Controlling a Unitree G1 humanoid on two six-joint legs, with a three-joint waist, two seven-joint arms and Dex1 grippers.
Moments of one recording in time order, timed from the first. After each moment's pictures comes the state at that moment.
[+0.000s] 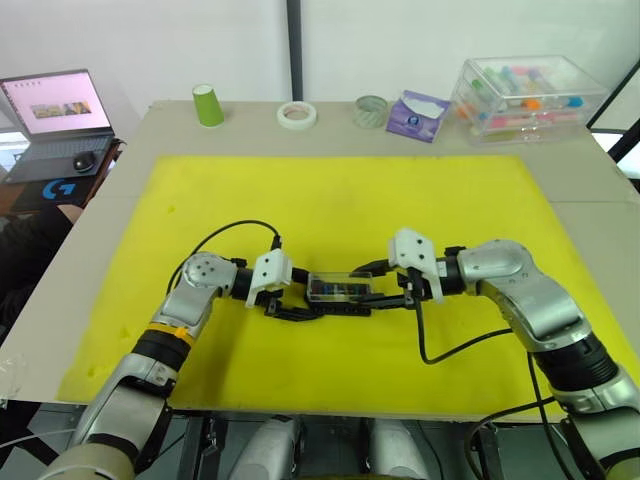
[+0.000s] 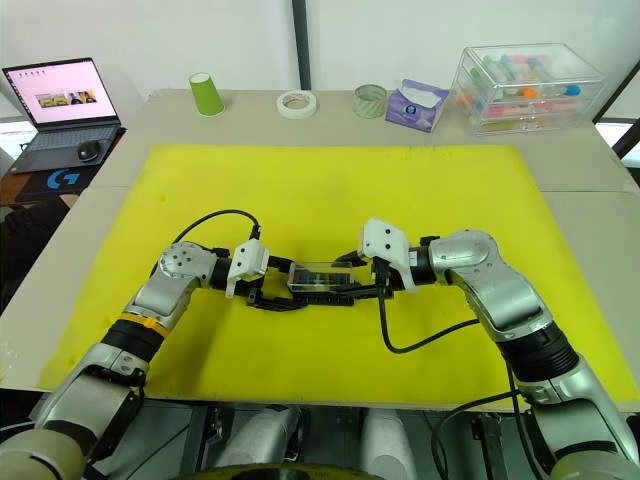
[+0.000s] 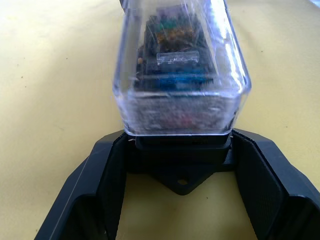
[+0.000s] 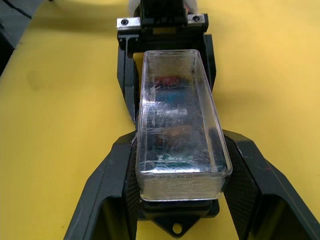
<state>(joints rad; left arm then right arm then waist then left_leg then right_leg) -0.57 0.45 -0.30 0.42 -0.20 -0.17 -1.35 -0.48 -0.73 0.25 -0.19 0.33 0.44 1.16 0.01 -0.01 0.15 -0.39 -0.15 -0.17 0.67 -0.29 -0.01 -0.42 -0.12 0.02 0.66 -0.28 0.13</state>
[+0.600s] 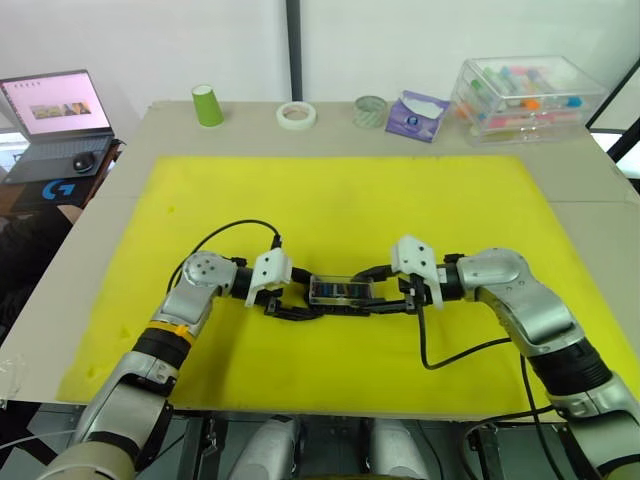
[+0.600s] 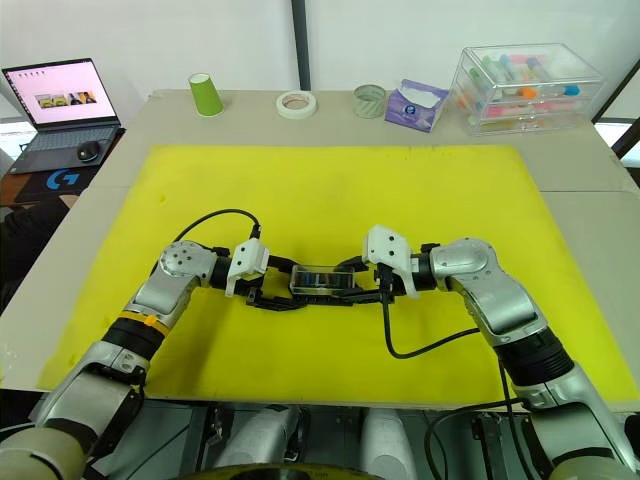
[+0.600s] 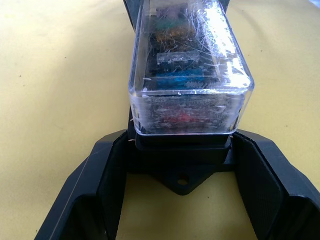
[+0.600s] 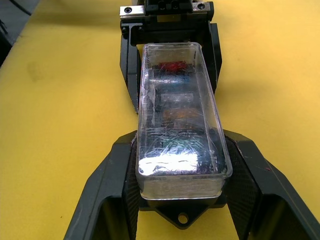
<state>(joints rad) -0.58 0.45 -0.30 0.44 -0.20 -0.17 -1.36 -0.45 -0.70 0.25 -0.12 0.32 0.36 1.16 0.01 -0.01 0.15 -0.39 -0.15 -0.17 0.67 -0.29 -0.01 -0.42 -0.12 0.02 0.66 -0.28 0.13</state>
